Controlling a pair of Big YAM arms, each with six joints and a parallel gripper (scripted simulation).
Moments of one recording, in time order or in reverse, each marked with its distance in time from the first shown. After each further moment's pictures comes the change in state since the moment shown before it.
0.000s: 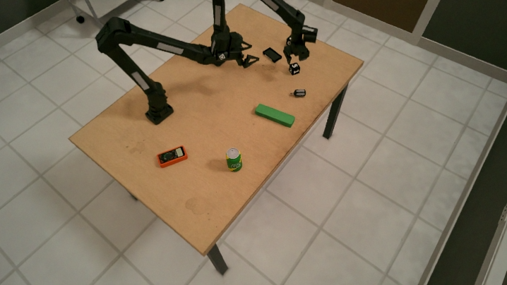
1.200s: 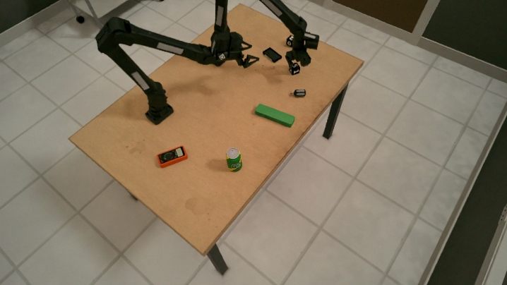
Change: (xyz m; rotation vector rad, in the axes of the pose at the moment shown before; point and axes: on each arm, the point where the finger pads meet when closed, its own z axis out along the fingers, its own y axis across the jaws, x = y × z) left arm -0.014 0.005 0.027 -0.006 0.016 0.020; right arm 0.000 0.000 0.000 0.000 0.000 0.000
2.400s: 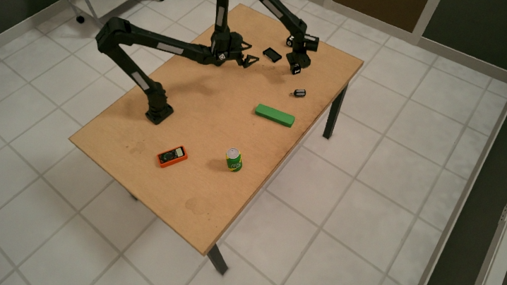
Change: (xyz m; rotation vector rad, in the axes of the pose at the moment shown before) left arm 0.000 0.000 0.013 0.003 0.002 0.000; right arm 0.000 0.000 0.000 0.000 0.000 0.000
